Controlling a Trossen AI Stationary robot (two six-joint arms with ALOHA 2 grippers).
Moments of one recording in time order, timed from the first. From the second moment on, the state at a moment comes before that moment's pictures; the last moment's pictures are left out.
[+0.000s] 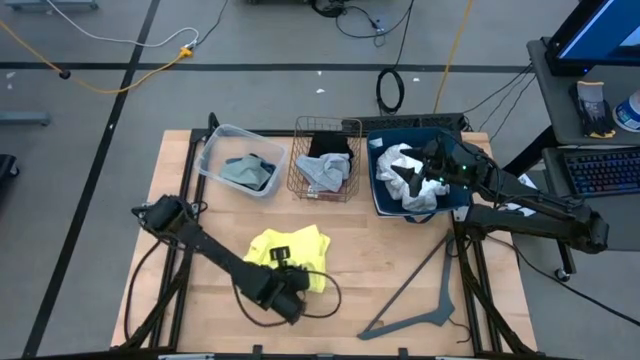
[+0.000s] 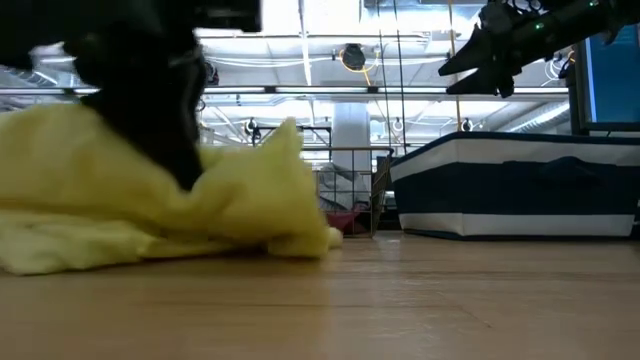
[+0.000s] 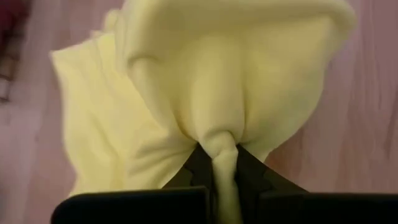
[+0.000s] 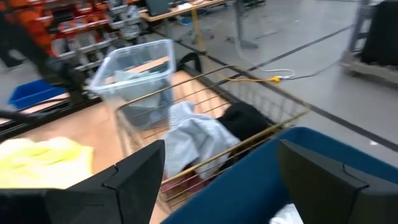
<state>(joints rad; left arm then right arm) -0.57 1.97 1.41 -0.86 -0.44 -0.65 -0.47 0.66 0.57 -0.16 0.01 0.17</state>
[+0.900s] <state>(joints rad) -0.47 1.57 1.42 -0.58 -0.56 -0.42 -0.14 0.76 0.57 0.12 -0.19 0.01</state>
